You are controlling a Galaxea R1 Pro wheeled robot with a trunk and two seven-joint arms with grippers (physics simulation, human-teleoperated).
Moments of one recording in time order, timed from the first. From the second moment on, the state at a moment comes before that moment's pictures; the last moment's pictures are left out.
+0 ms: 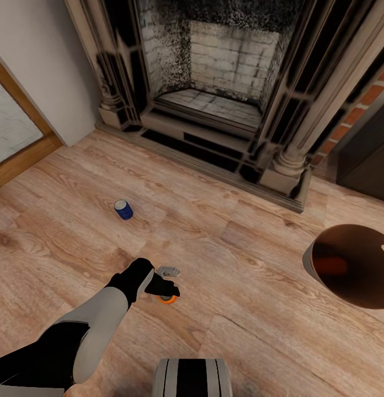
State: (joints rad) left arm -0.99 -0.15 0.00 -0.30 -0.19 0.80 -0.29; right arm -0.46 -0.65 -0.56 -1.58 0.45 1.04 1.01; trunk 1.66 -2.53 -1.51
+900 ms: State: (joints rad) left arm -0.99 -0.15 0.00 -0.30 -0.20 0.80 -0.29; right arm -0.46 -0.65 -0.55 -1.58 0.45 1.04 1.01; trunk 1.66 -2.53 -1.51
